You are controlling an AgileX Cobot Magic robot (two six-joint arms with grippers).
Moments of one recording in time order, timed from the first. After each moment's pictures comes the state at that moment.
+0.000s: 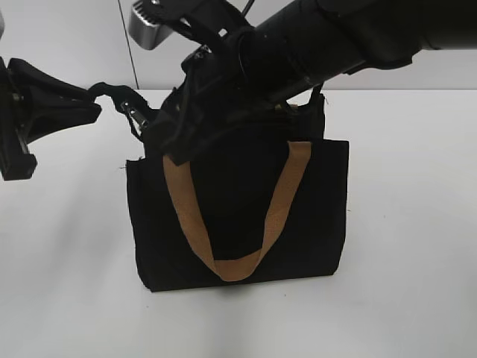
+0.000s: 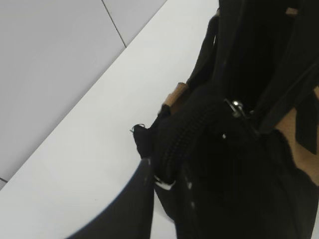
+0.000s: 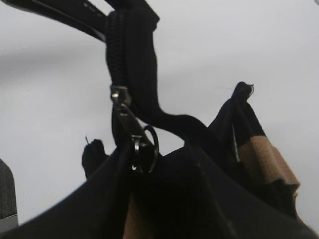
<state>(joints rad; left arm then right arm) -0.16 1.23 -0.70 -1.36 0.58 2.16 0.66 1.74 -1.25 0.89 0.48 -1.17</state>
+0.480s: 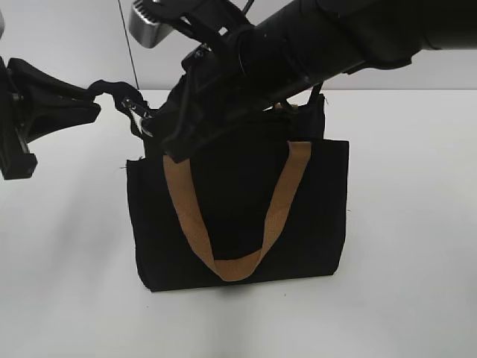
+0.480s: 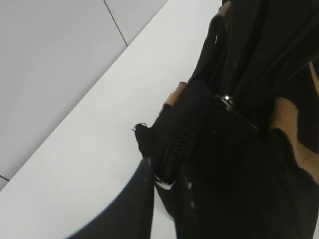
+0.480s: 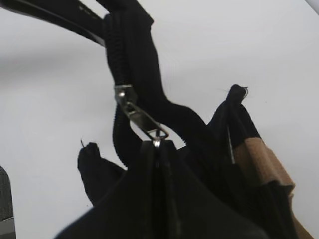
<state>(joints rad) -0.16 1.23 -0.70 -1.36 0.57 2.15 0.66 1.74 -1.25 0.89 0.47 -1.17</state>
